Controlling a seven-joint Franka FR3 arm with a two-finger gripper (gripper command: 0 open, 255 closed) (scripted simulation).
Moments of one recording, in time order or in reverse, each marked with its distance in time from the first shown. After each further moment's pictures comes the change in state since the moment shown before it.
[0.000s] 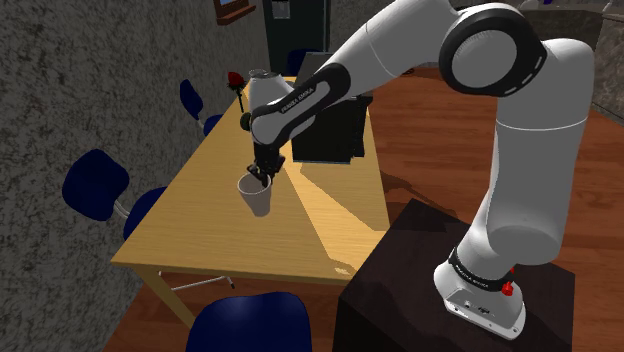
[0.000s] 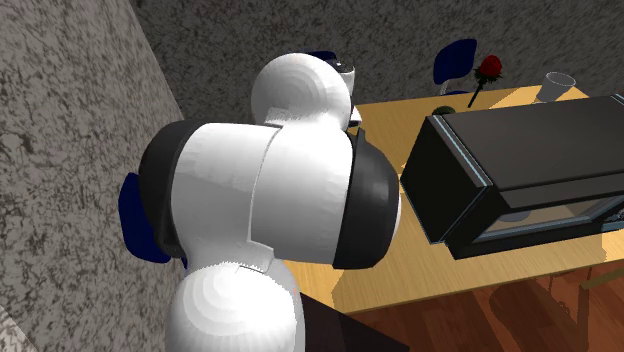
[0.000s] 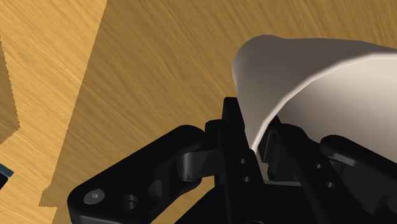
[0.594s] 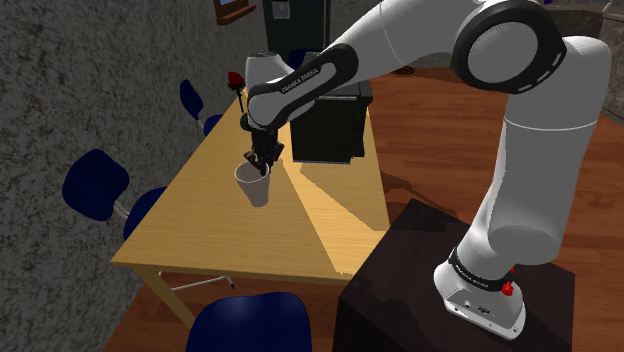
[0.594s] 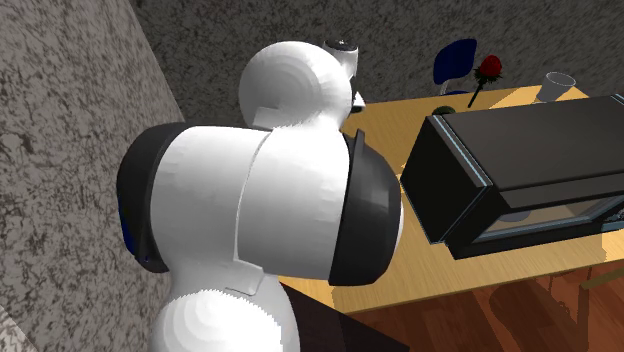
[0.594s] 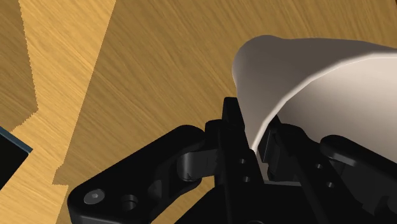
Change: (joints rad) arm -0.004 -0.059 0.000 0.044 0.001 -0.102 0.003
